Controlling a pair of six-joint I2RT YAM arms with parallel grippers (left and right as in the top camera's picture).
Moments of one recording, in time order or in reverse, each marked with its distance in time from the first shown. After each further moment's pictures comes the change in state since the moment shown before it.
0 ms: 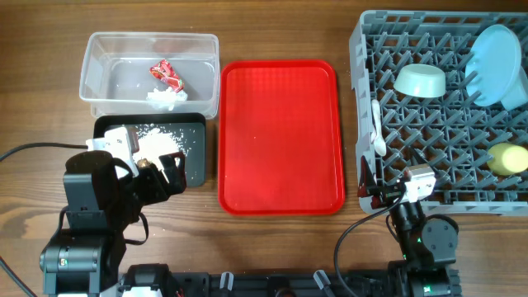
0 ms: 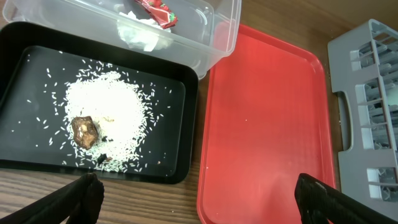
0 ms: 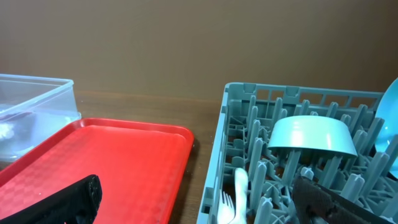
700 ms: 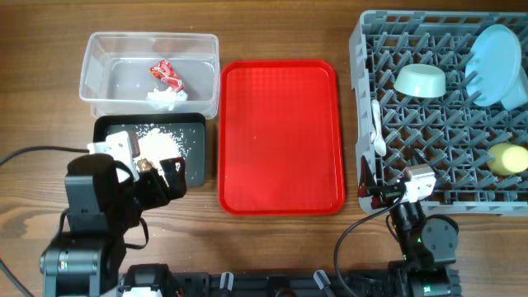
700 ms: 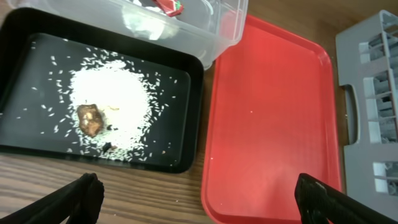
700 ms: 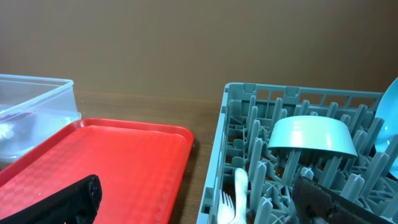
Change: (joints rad) left arm 0.001 -0.019 -0.005 -0.042 -0.005 0.000; right arm 0.000 0.000 0.000 0.000 0.000 0.000
